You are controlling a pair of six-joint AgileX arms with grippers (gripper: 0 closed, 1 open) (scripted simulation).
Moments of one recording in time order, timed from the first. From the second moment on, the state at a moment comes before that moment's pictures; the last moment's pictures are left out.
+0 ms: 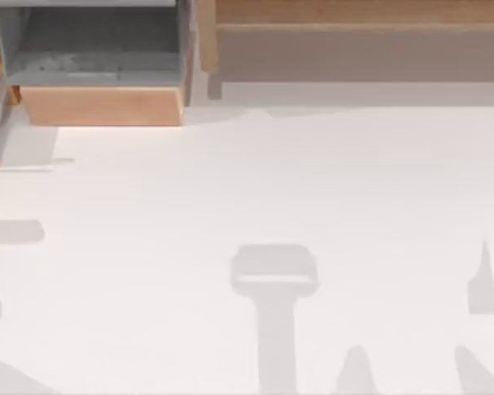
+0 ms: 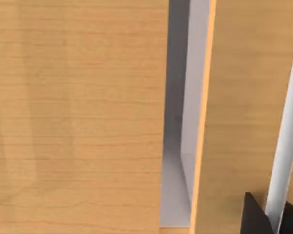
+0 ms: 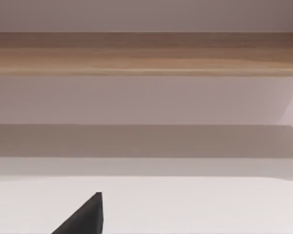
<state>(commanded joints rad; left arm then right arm) 0.53 2.15 0.77 1.34 0.57 1.58 0.00 0.00 0.00 0.00 0.00 0.00</state>
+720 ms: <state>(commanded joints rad) 0.46 2.24 0.99 1.22 0.49 1.57 0.00 0.00 0.00 0.00 0.00 0.00</state>
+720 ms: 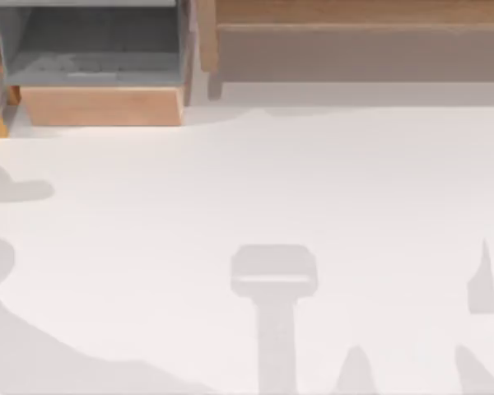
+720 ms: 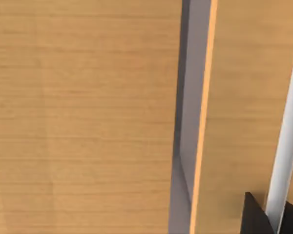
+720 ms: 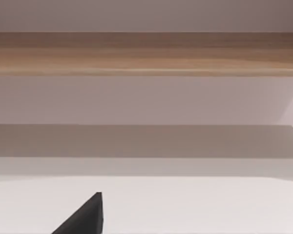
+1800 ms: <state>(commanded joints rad) 0.39 2.36 1.25 1.08 0.43 1.57 0.00 0.00 0.00 0.00 0.00 0.00</state>
